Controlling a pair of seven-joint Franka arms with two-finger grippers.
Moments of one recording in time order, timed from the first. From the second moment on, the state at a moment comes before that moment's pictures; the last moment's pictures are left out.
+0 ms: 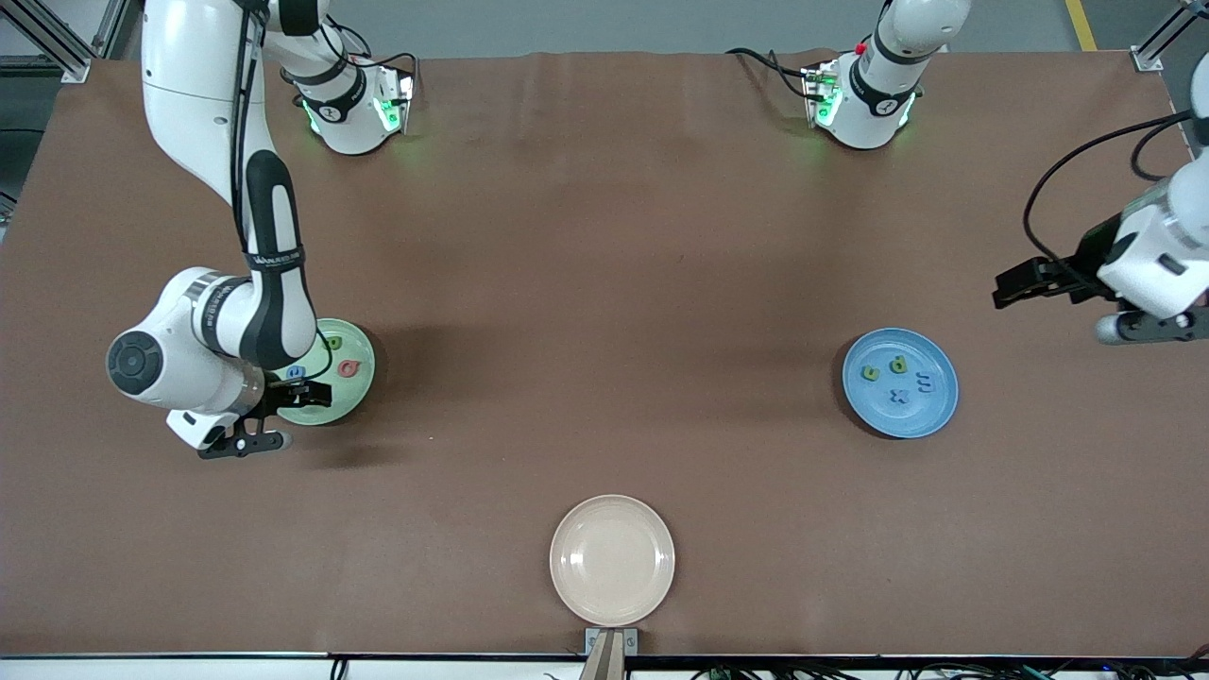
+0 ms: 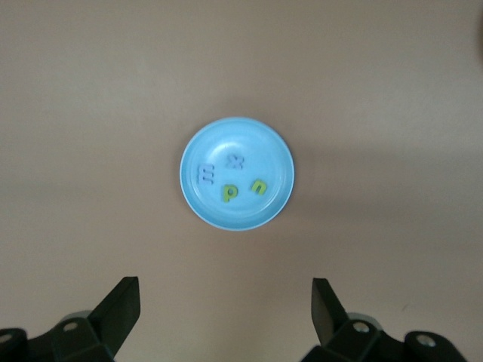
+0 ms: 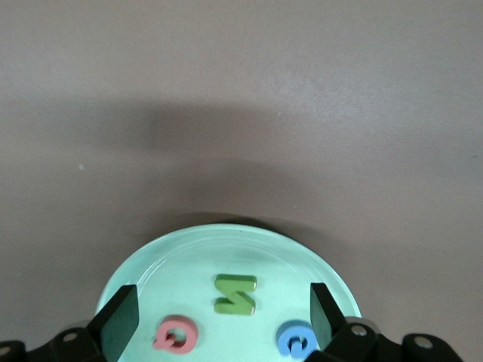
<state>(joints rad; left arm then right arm) 1.19 0.37 -1.45 -1.57 0.32 1.60 -0.34 0.62 0.65 -0.71 -1.77 0.53 2.11 -0.43</state>
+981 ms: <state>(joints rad) 1.19 0.37 -1.45 -1.50 0.32 1.59 -0.32 0.51 0.53 -0.67 -1.52 0.36 1.75 -0.17</state>
